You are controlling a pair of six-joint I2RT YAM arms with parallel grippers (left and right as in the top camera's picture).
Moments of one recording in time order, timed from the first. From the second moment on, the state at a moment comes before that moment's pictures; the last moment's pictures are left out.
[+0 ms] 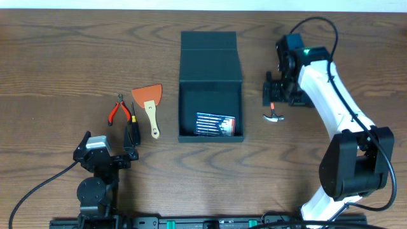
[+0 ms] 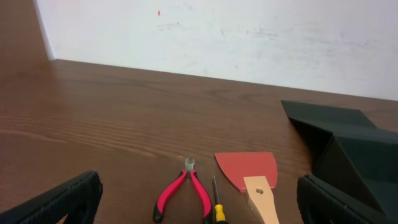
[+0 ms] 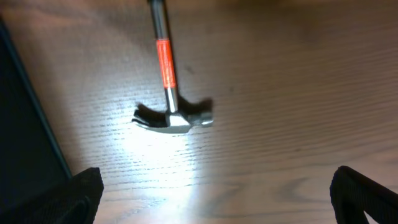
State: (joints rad) left arm -0.01 0.01 0.04 -0.16 -0.08 -0.09; right arm 0.15 1.86 1.46 -1.16 0.12 0.26
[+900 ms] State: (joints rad) left arm -0.01 0.01 0.04 -0.16 -0.08 -0.09; right arm 0.12 1.86 1.32 -1.05 -0.02 0.11
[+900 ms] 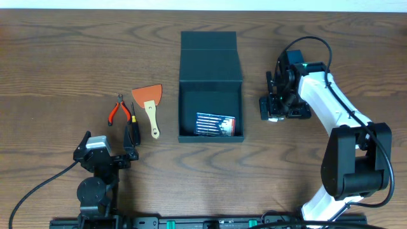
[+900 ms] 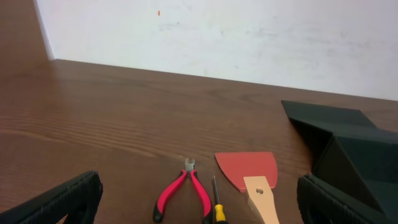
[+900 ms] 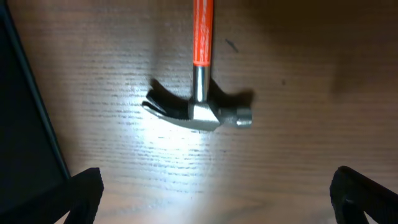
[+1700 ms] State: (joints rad) left arm -0.01 0.01 0.04 -0.16 -0.08 -0.09; right arm 0.12 1.86 1.28 -0.88 -0.02 0.10
